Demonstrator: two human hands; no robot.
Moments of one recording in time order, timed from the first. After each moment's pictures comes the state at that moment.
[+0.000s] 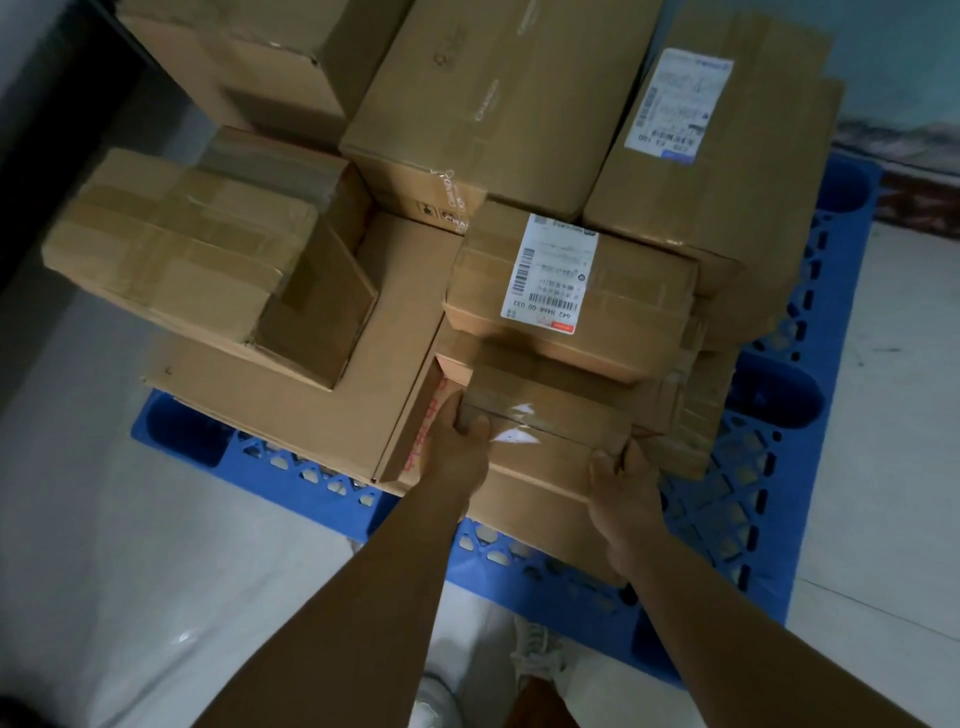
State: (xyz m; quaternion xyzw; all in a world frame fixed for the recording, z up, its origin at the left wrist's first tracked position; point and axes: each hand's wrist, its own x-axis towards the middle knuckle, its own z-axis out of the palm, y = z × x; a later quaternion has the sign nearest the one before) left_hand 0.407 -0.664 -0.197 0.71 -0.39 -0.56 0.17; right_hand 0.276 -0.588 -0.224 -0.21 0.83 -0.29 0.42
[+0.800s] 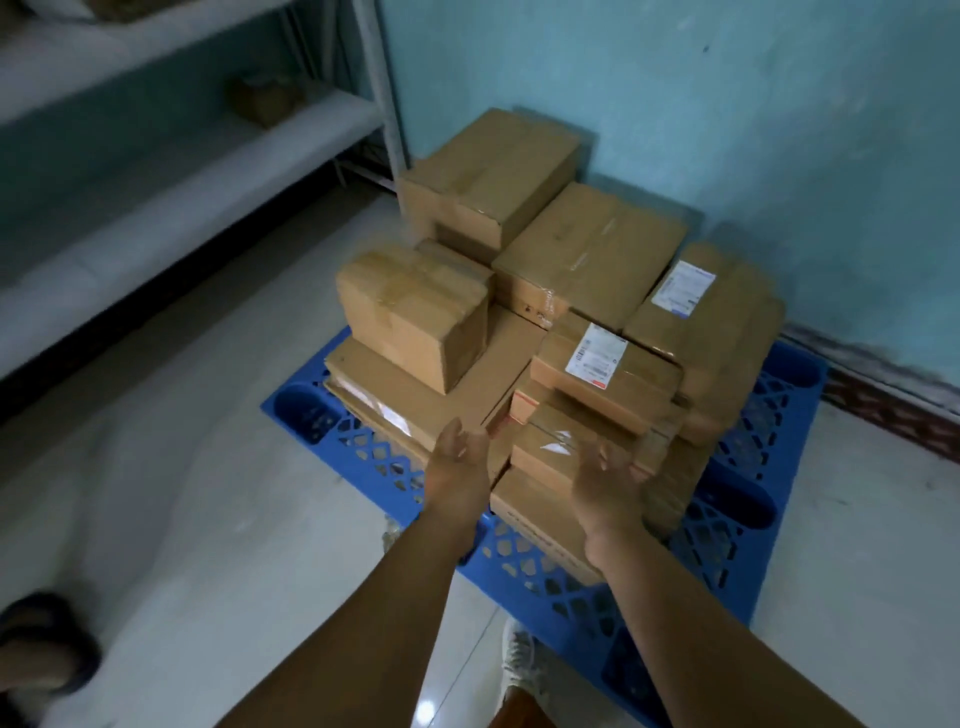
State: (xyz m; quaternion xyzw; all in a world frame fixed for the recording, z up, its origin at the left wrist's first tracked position) left_hand 0.490 -0.521 0.017 0.72 -0.28 -0.53 0.34; right_hand 0.358 -0.513 -0.002 -0.26 0.76 -0.32 0.49
